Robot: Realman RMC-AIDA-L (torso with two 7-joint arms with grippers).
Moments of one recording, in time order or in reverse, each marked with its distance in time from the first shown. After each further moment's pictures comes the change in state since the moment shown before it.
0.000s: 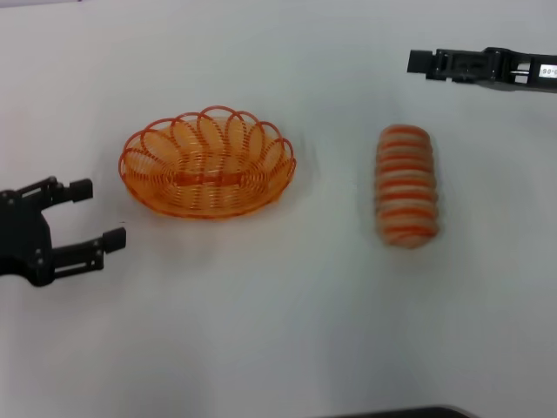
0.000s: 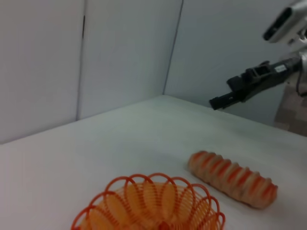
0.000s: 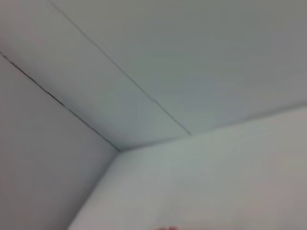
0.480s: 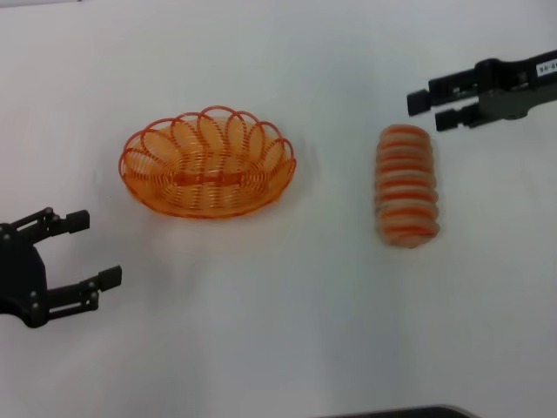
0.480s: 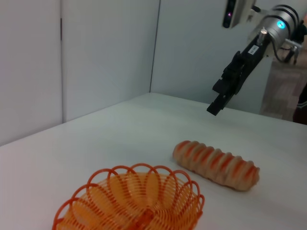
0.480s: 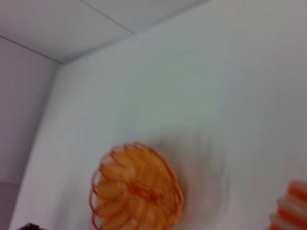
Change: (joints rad) left arm 0.051 0.000 -0.044 -0.040 0.035 0.052 0.187; right arm 0.155 -0.045 -0.040 -0.125 -0.353 -0.161 0.470
